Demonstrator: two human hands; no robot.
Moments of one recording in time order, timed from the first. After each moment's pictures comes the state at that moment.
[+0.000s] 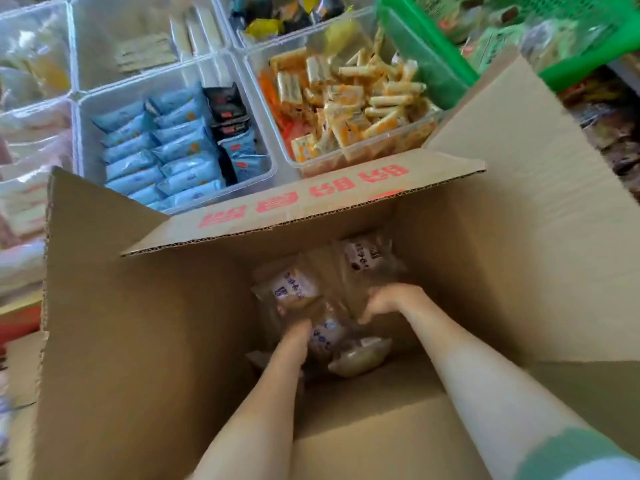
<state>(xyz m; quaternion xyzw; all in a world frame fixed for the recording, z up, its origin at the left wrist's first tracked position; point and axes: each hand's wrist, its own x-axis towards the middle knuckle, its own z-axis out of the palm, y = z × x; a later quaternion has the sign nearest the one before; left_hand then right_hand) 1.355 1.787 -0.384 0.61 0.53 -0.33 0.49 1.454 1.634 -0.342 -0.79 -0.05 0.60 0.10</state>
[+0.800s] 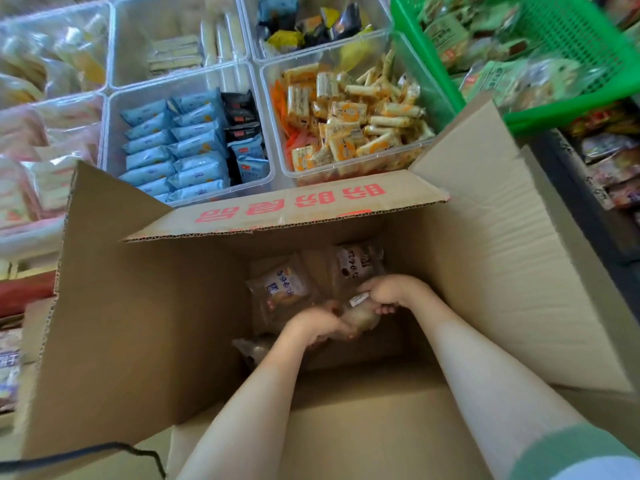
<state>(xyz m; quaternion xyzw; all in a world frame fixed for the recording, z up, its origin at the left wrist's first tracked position) 1.384 1.733 -0.325 0.71 0.31 -0.47 0.42 1.480 1.601 -0.325 -0.77 -0.09 0.62 0.14</state>
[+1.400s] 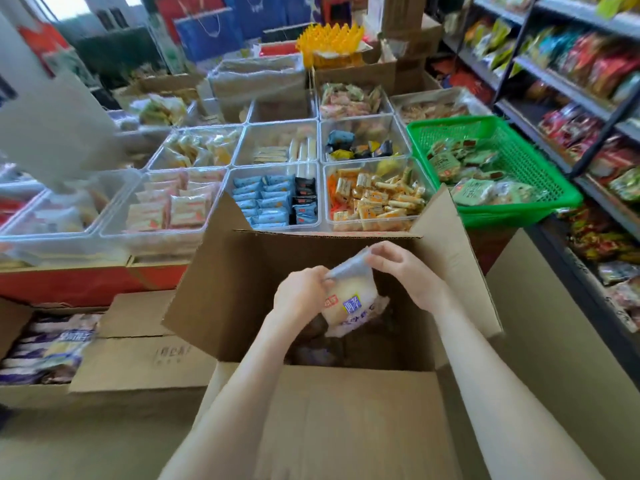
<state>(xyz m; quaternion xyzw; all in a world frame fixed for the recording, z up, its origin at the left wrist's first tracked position) 1.307 1.716 -0.111 0.93 0.26 -0.06 0.24 1.431 1.562 -0.143 -0.72 -0.25 0.30 0.58</state>
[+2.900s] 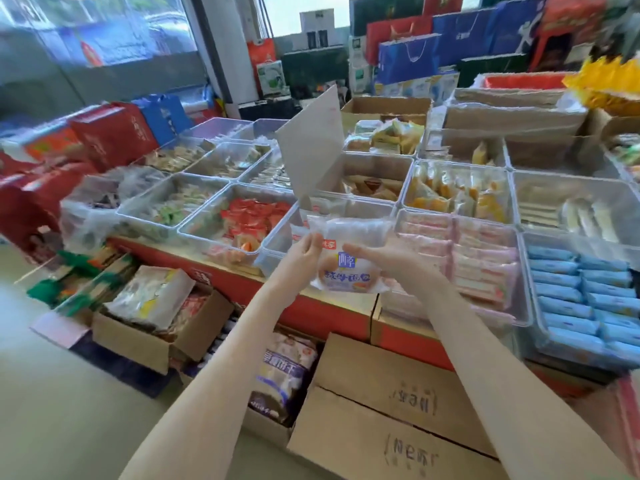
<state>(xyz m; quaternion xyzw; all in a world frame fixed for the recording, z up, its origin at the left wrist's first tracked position) 1.098 2.351 -0.067 0.74 0.38 0.19 0.52 1.242 2.250 -0.071 -0.71 -0.33 0.39 0.49</state>
